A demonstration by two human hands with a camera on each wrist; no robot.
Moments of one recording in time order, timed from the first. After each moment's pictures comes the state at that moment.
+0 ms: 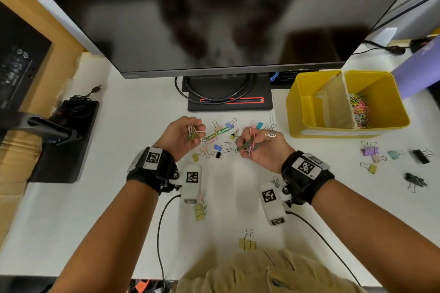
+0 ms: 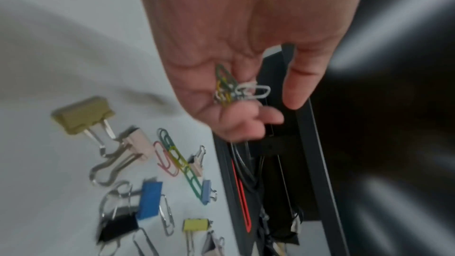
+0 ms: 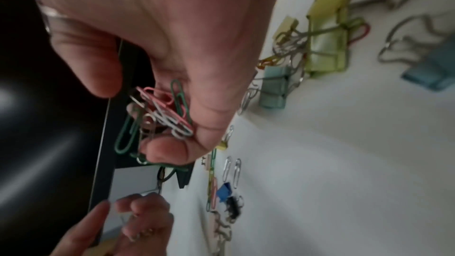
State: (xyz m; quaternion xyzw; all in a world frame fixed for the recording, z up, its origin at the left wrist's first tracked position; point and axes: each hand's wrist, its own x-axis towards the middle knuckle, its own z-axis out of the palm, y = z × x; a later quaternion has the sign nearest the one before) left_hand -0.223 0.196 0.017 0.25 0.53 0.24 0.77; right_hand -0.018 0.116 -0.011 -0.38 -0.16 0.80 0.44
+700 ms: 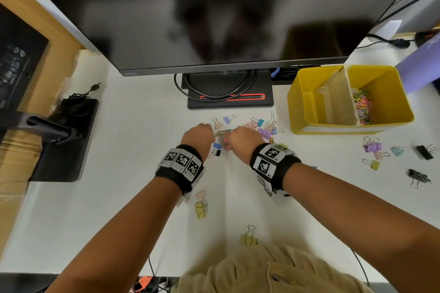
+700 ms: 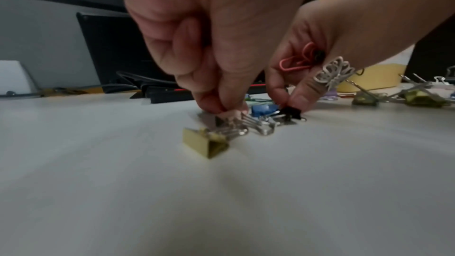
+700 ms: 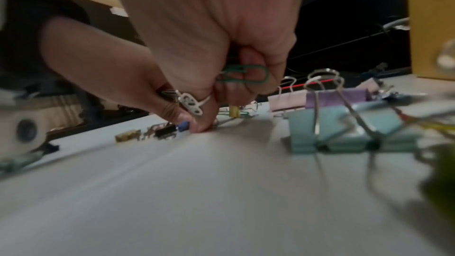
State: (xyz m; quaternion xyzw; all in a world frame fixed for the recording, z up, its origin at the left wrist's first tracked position) left_hand -0.186 0.184 -0.012 0.82 0.52 -0.19 0.15; right_hand -0.060 0.140 -0.006 -0.60 -0.76 0.24 -0.08
